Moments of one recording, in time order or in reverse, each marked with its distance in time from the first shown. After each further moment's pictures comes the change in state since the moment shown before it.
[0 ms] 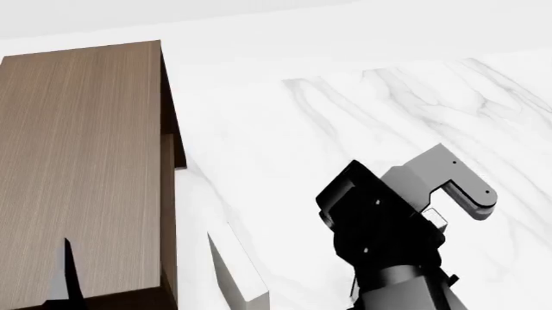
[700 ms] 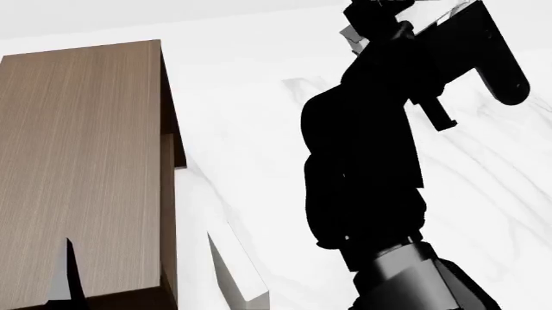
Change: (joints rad) left arm -0.004 -0.009 0.011 -0.011 -0.002 0.012 -0.005; right arm 0.014 0.073 -0.326 -0.489 0.062 -0.687 -0.301
